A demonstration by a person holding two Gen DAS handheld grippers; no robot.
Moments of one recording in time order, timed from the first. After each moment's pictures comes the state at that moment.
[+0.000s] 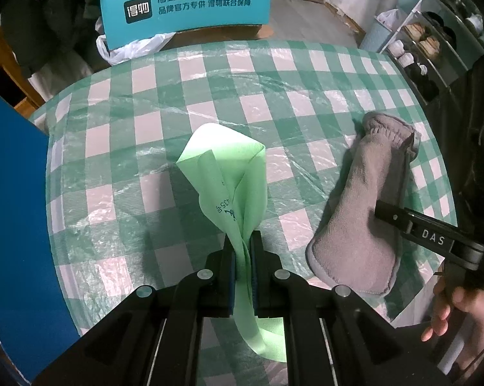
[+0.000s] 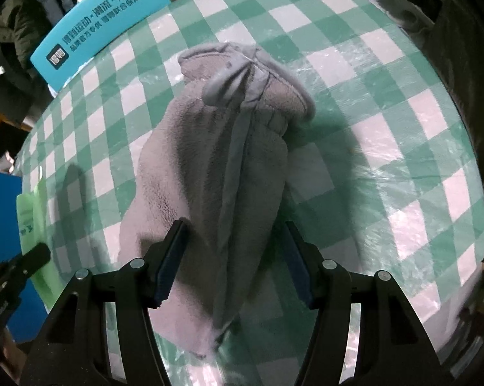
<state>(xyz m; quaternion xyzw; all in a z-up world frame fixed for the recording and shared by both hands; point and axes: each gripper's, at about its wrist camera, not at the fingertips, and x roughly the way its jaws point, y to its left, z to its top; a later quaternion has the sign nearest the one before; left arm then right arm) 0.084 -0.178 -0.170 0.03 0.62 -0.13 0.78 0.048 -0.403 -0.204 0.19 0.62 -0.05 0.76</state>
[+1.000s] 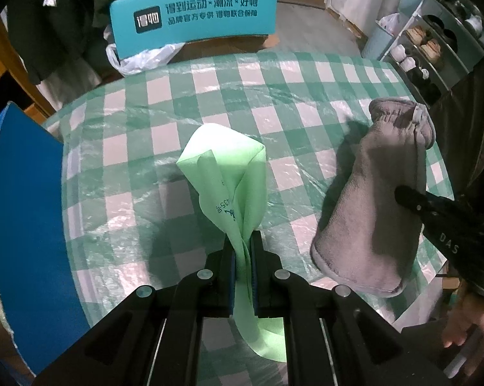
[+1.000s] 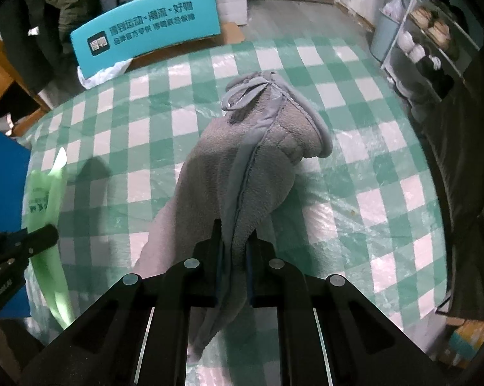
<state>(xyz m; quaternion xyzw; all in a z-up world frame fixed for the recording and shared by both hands) 0.084 -0.167 -0.154 0.04 0.60 -0.12 0.79 0.056 -0.361 -0.153 0.07 0.57 -0.02 0.82</state>
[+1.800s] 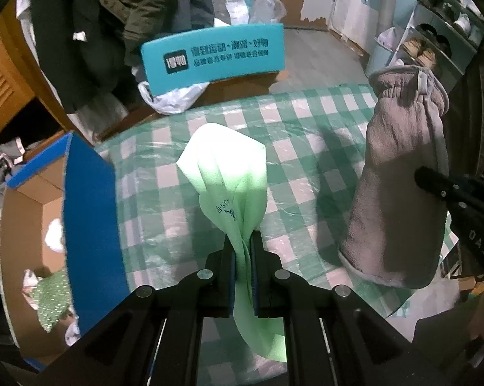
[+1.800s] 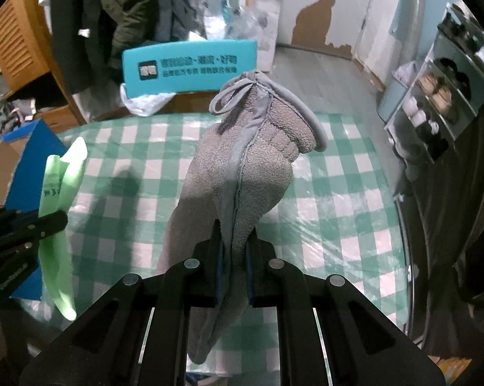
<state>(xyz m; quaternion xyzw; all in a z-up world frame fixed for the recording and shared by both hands) 0.060 -0.141 -0.095 0.07 0.54 -0.10 0.83 0.040 -0.312 -0.074 -0.01 0.50 0.01 0.86</state>
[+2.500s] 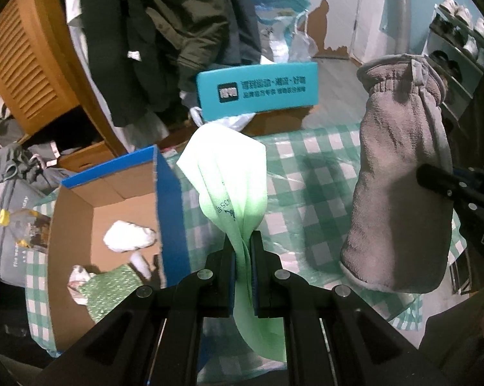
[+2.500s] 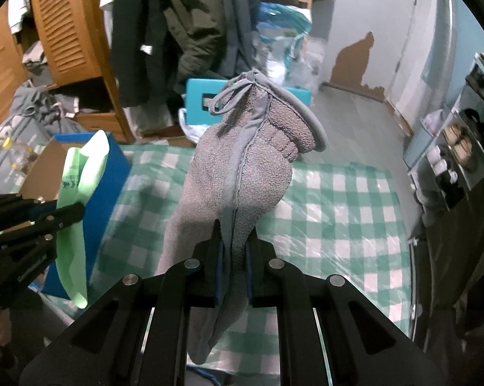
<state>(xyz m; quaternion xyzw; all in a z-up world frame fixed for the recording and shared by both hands) 0.036 -0.075 -0.038 0.07 0.49 -0.05 0.87 0.031 -0.243 -0.015 -0.04 0.45 0.09 0.89</state>
